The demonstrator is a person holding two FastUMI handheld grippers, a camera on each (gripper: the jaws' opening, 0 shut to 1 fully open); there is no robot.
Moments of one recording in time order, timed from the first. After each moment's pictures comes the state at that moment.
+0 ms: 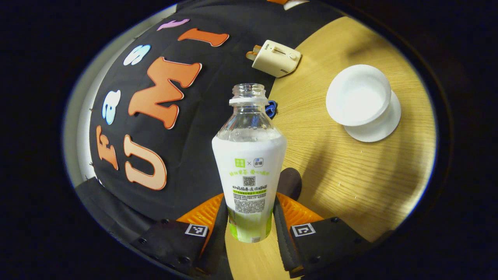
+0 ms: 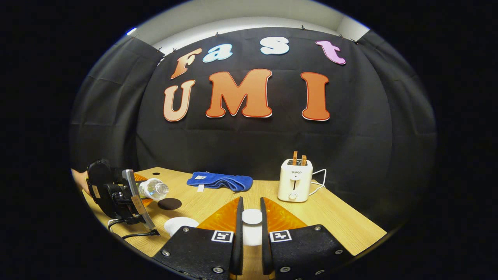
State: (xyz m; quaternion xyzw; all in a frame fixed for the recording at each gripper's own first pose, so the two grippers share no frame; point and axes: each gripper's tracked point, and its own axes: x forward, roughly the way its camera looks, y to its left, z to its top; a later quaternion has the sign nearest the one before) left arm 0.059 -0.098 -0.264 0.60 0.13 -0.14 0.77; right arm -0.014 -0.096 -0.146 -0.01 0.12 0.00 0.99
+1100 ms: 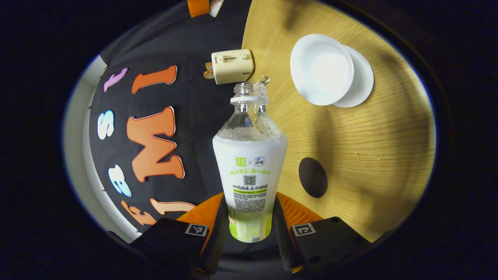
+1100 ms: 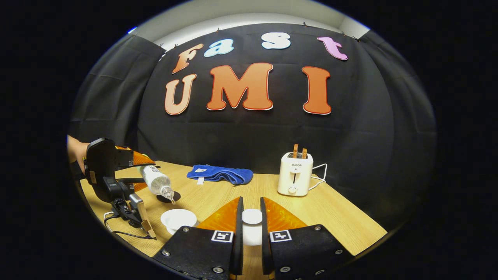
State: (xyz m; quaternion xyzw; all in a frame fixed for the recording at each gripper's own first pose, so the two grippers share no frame) left arm 0.073 -0.116 -0.235 0.78 0.06 -0.17 0.60; right arm -0.021 -0.100 -0.162 -0.01 0.14 0.01 0.99
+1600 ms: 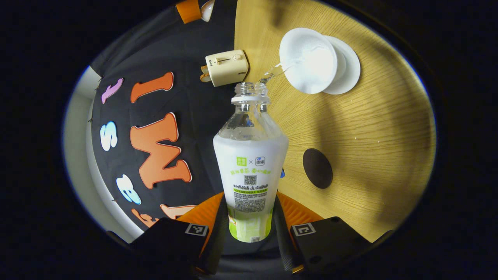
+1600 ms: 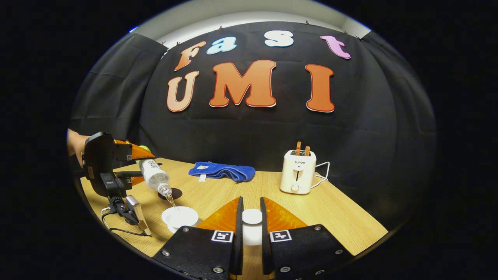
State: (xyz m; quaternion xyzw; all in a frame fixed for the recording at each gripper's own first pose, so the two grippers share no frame) left arm 0.074 -0.117 -0.229 0.80 0.04 -0.16 0.57; right arm -0.021 -0.093 -0.168 -0.02 0.15 0.02 0.99
